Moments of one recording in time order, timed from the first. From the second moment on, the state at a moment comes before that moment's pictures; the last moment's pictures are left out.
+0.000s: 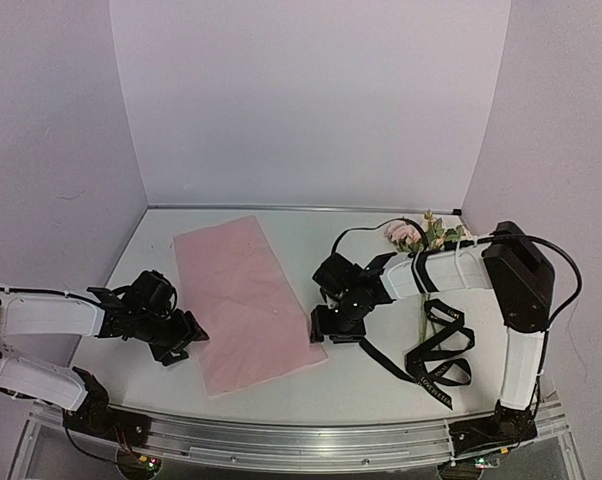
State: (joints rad) left arm -0.62 1.21 0.47 -0.29 0.16 -1.21; right arm 0.92 1.98 1.28 -0.52 -0.10 0.77
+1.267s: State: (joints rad) left arm -0.62 0.82 0.22 -0.27 0.29 -1.44; right arm 0.96 2.00 1.22 -0.24 -0.21 1.02
